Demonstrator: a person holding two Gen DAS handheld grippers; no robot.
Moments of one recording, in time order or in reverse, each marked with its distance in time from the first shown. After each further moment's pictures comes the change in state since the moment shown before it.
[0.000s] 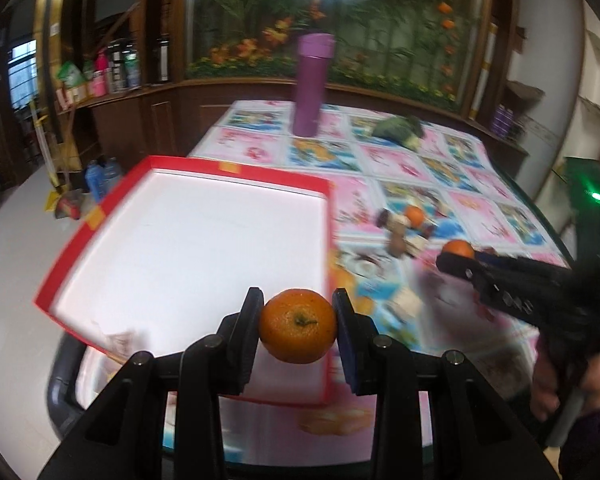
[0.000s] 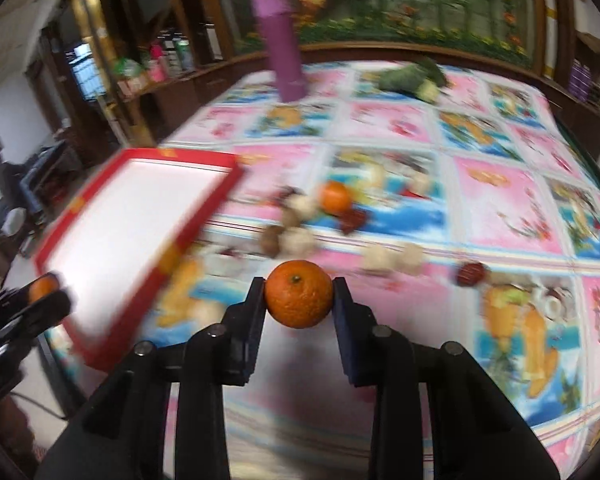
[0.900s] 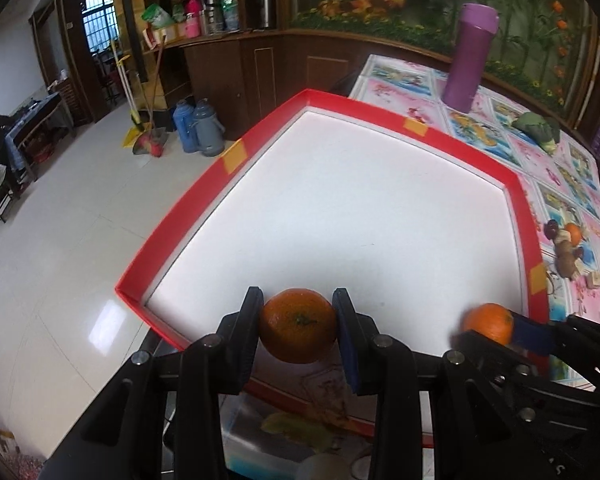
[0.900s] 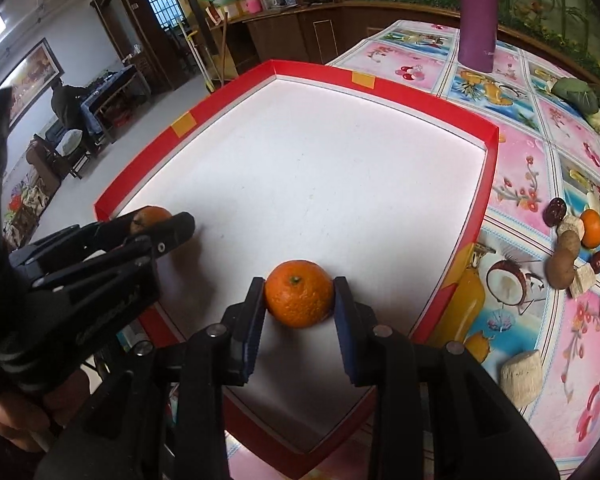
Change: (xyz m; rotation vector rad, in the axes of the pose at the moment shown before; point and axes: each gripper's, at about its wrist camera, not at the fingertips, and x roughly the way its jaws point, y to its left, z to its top) left arm 0.053 0.109 -0.001 -0.164 0.153 0.278; right arm 0.082 0.155 0.004 -0.186 0.208 0.200
